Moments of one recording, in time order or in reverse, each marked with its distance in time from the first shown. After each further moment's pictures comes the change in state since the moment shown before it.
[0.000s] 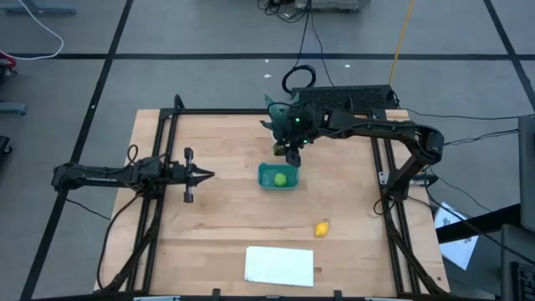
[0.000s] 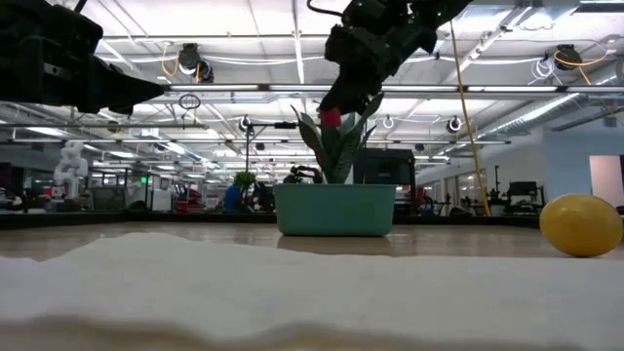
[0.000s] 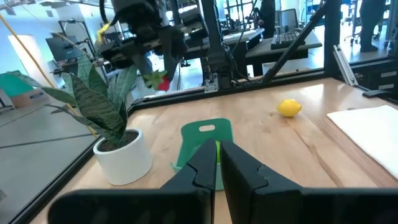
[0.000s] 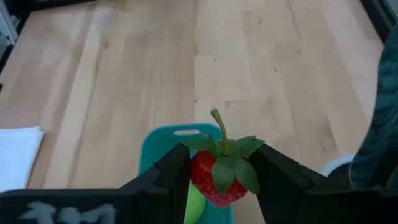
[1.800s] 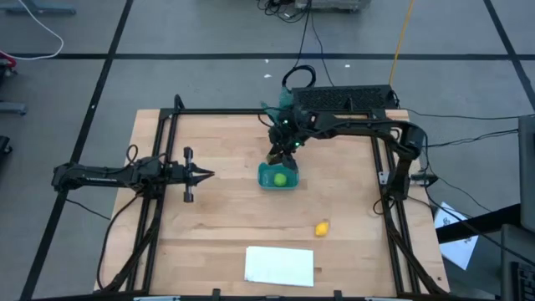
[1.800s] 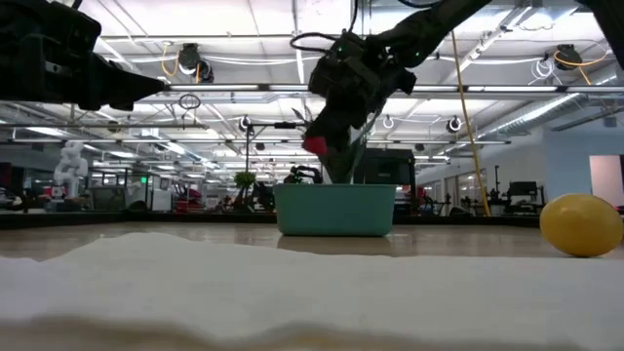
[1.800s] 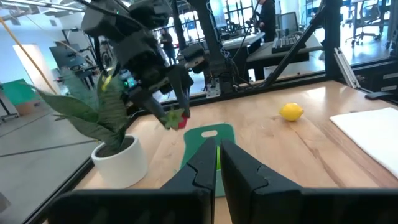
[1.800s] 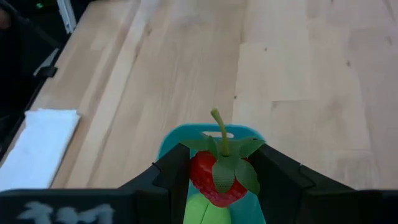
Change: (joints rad) left arm 0.000 0.000 0.000 0.022 0.000 0.023; right arm -0.038 0.192 0.002 0.124 -0.278 -0.063
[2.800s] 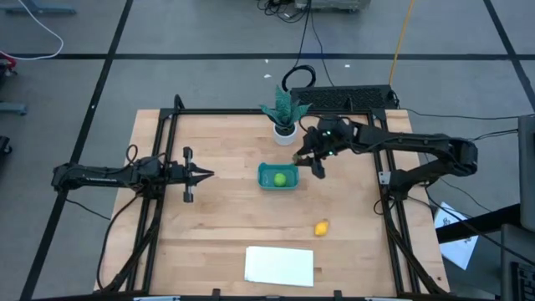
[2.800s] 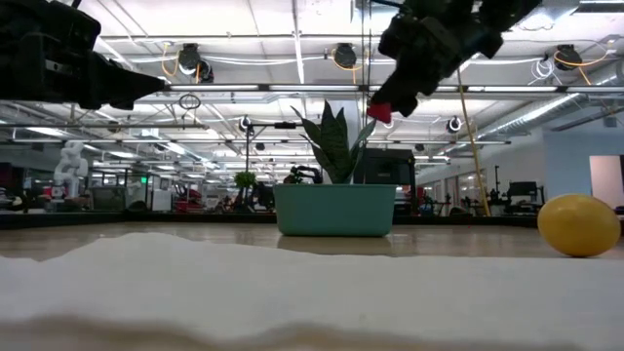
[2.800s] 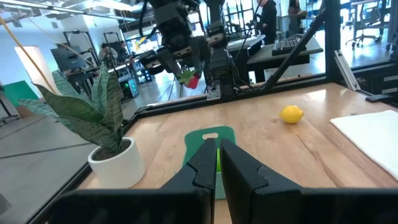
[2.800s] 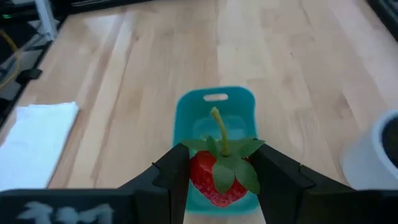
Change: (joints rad) left arm 0.000 0.000 0.000 0.010 -0.001 0.001; right arm 0.047 -0.522 -0.410 0.068 0.232 0.093
